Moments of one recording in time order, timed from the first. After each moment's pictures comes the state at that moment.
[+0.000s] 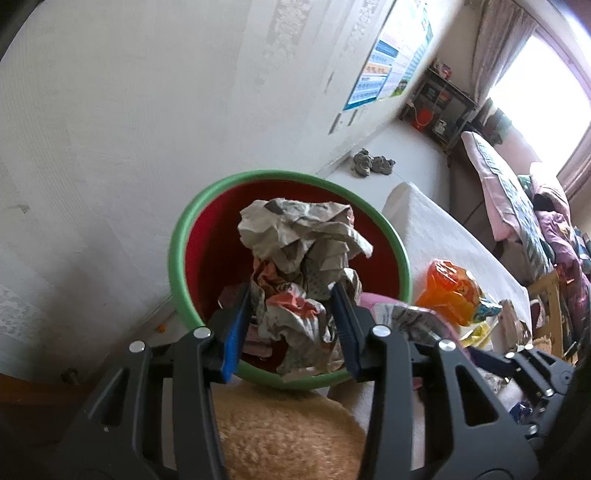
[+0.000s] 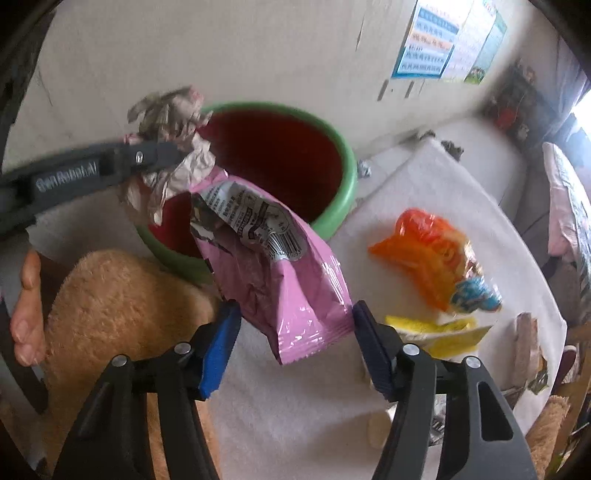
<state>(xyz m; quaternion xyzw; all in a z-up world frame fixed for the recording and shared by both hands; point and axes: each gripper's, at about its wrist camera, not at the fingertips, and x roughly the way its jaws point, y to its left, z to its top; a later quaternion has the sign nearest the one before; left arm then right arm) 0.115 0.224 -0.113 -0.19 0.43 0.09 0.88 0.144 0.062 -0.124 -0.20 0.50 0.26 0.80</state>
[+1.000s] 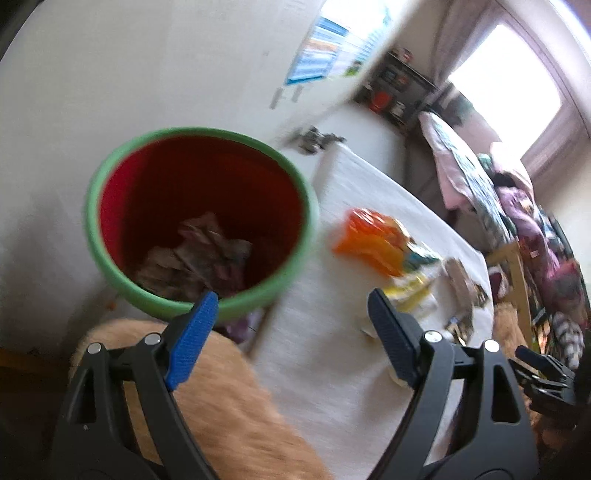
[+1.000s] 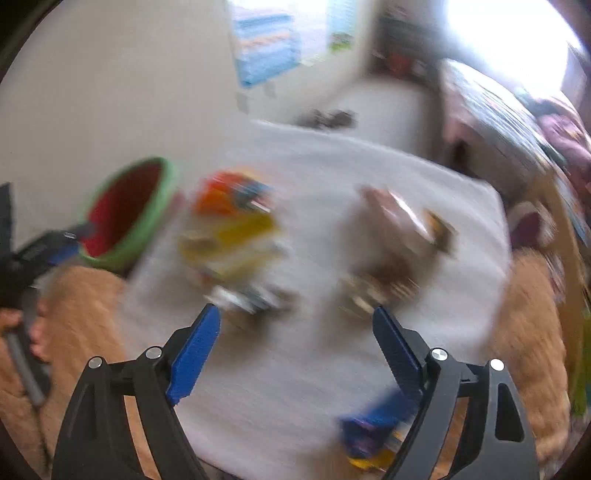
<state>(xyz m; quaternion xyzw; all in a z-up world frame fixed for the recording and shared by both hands) 0.093 0.134 -0.114 -0.20 0.44 -0.01 0.87 0.099 -0.189 -0.099 -0.04 0.52 0.09 0.85</state>
